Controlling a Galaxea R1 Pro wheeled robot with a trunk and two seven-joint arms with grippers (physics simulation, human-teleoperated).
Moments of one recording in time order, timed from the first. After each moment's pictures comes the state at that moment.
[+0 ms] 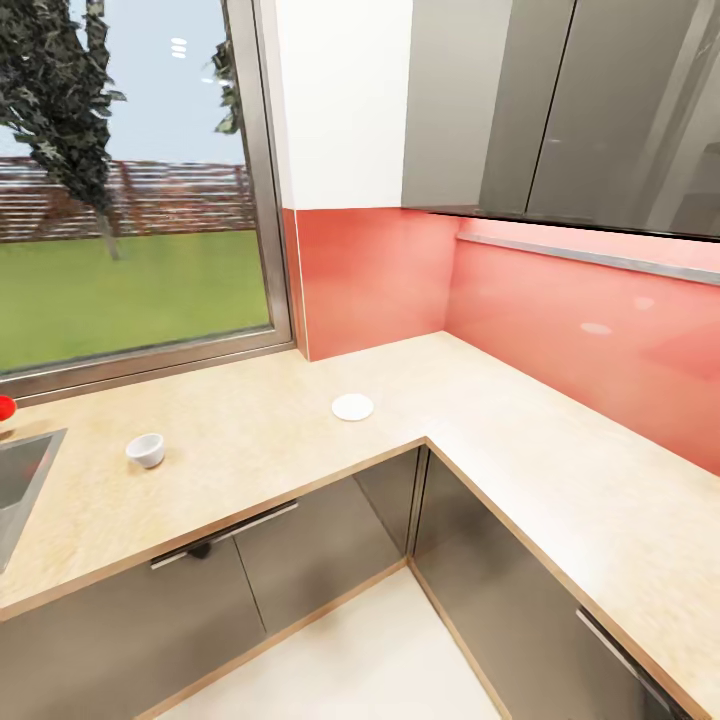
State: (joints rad) left arm 0.05 0.11 0.13 -0.16 0.11 -0.25 -0.04; right arm -0.08 -0.07 -0.06 -0.29 0.04 -0.09 0.15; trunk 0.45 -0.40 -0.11
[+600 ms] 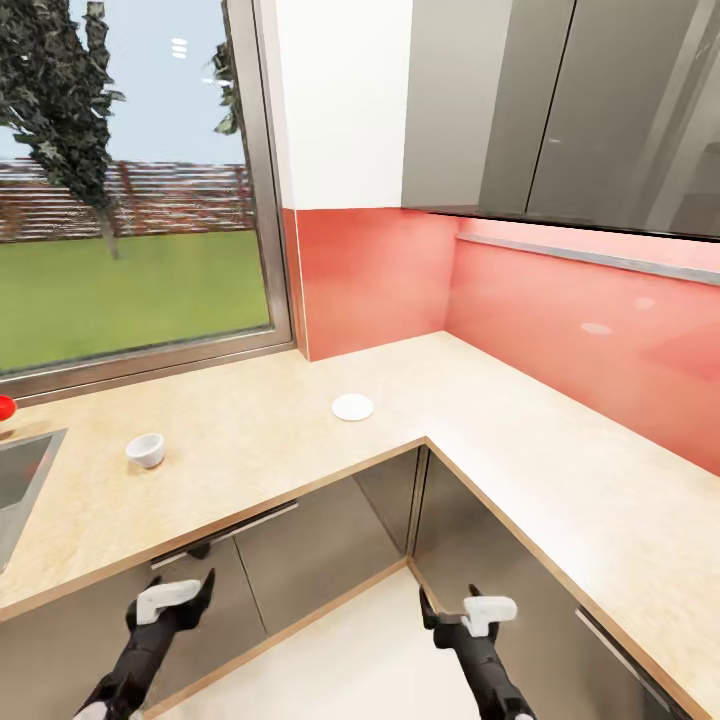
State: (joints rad) left arm -0.09 0.10 0.13 -1.09 0.17 -0.23 -0.11; right arm -0.09 0.14 -0.06 -1.03 0.03 -0.28 0.15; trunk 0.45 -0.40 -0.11
